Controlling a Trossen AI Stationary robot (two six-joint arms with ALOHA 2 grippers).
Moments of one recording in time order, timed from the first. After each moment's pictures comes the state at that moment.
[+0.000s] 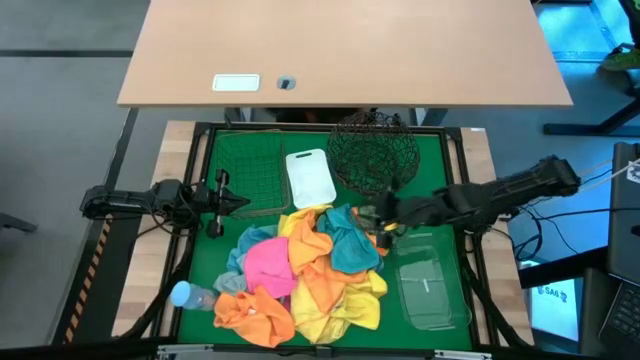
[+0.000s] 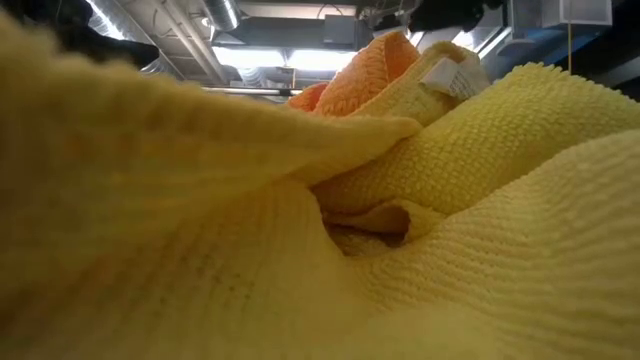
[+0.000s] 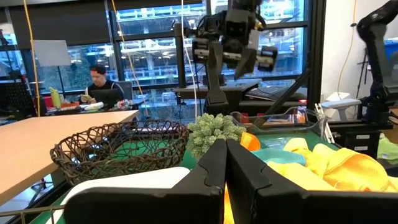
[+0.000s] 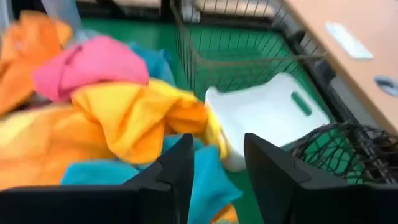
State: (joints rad) left arm -0.05 0.00 0.01 0.14 -0.09 0.06; right arm 0.29 1.24 1.03 -0.40 0.43 0.10
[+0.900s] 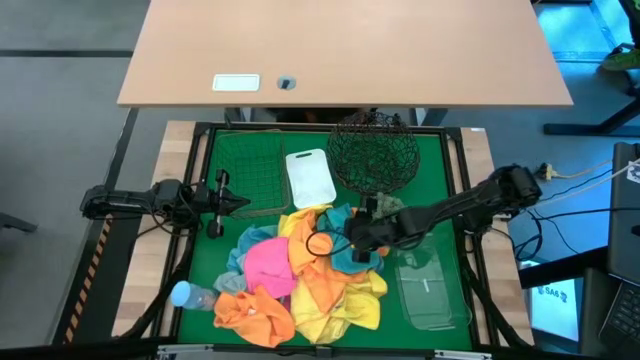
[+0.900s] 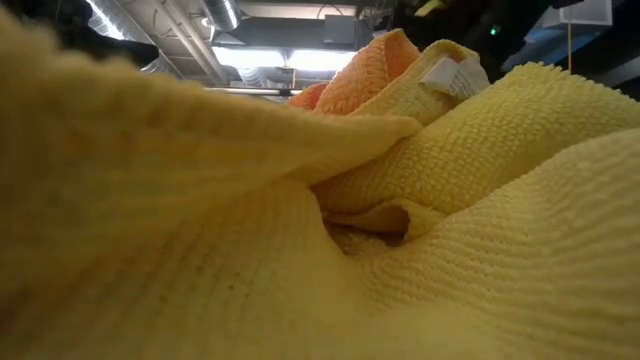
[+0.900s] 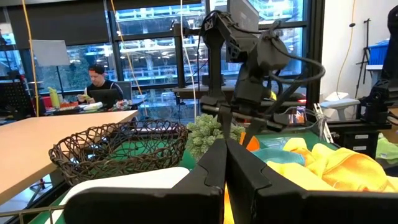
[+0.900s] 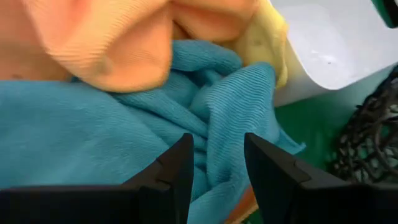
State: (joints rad) left arm -0.05 0.00 0.01 0.14 -0.09 0.06; right arm 0.29 1.64 1.05 -0.43 0.45 0.20
